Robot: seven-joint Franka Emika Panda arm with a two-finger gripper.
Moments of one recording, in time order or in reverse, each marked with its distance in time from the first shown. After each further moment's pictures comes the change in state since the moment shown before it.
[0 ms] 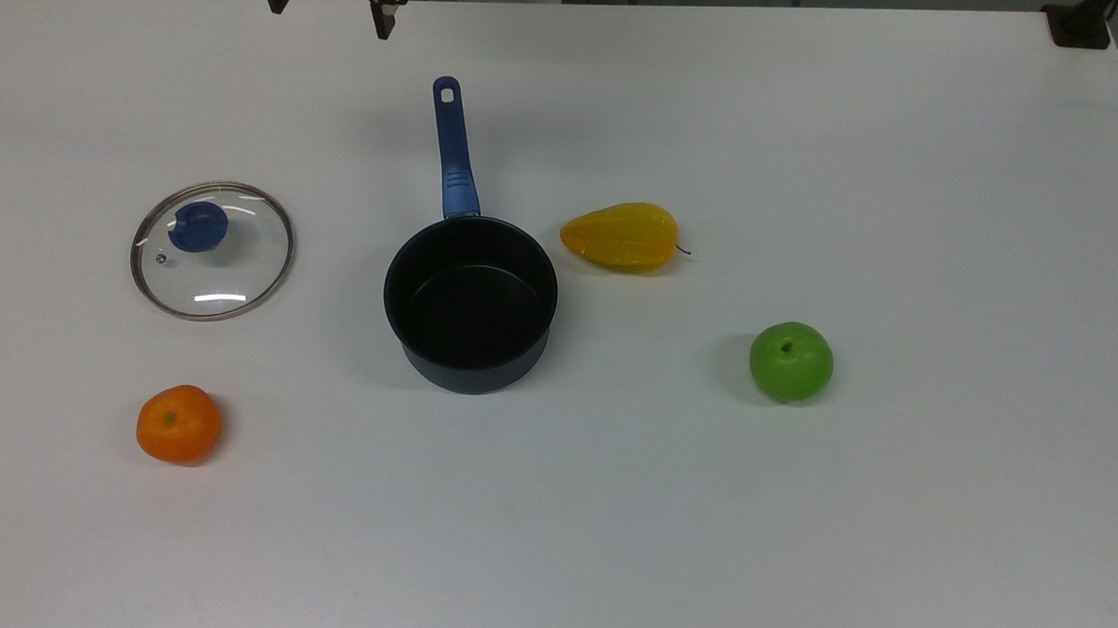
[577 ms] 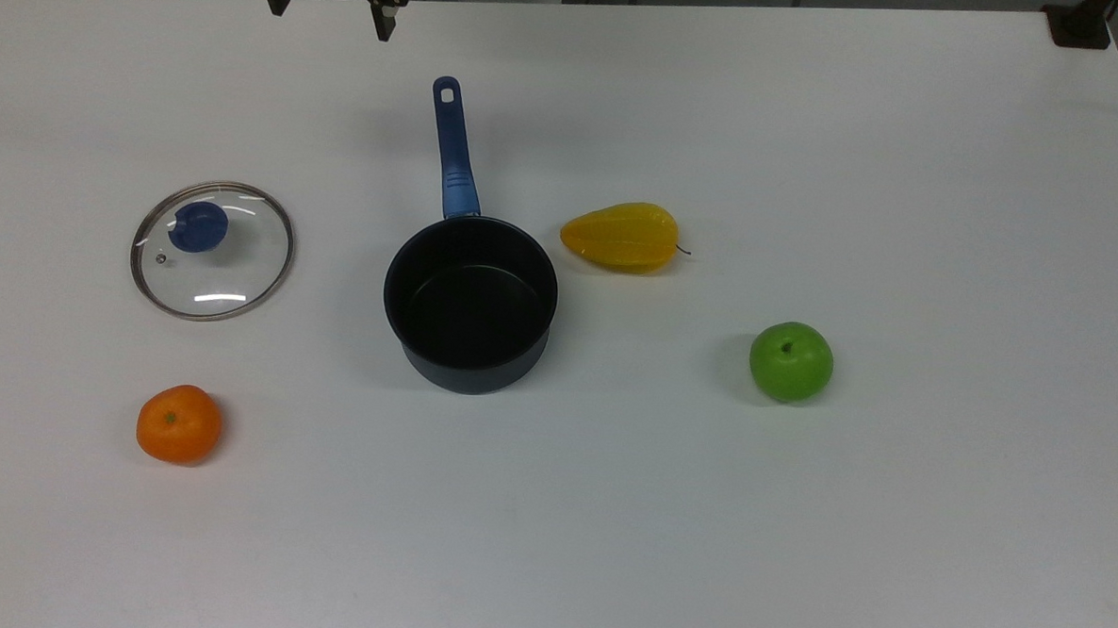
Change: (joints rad) arm 0.001 0.005 0.001 0.003 0.007 0.000 0.000
